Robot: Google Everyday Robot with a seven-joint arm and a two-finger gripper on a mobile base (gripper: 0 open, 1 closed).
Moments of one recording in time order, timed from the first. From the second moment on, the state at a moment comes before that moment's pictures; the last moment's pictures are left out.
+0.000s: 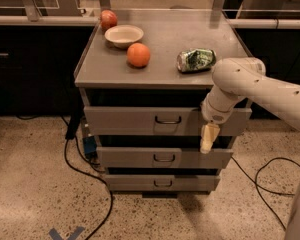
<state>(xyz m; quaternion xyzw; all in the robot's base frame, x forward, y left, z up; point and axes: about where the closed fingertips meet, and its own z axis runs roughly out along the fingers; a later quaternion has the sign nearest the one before) 0.625 -0.196 0.652 -0.66 0.75 0.01 0.11</state>
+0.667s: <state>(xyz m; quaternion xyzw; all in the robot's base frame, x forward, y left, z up) 0.567 -0.196 0.679 -0.65 0.75 0.03 0.10</state>
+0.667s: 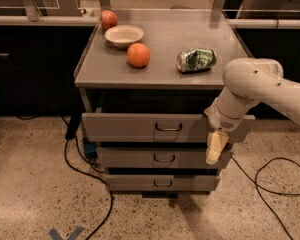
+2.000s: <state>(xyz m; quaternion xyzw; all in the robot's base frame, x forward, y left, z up) 0.580 -0.187 0.645 -0.66 0.74 0.07 0.06</state>
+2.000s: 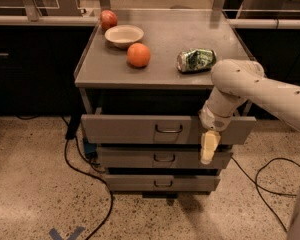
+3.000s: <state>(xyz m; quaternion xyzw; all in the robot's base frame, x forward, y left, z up) 0.527 -0.192 0.660 -0.64 0.76 0.12 0.01</state>
